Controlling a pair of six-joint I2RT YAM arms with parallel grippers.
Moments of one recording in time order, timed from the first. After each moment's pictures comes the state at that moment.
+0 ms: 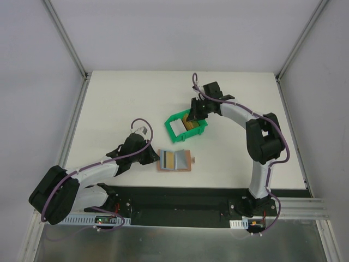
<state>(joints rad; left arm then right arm) -0.61 1.15 0.36 0.04 0.15 -0.84 0.44 1.97 1.44 -0.39 -0.49 0.30</state>
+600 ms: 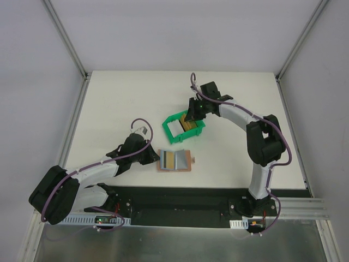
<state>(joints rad) -0.61 1.15 0.36 0.04 0.15 -0.84 0.47 1.93 1.44 -0.40 -0.45 0.34</state>
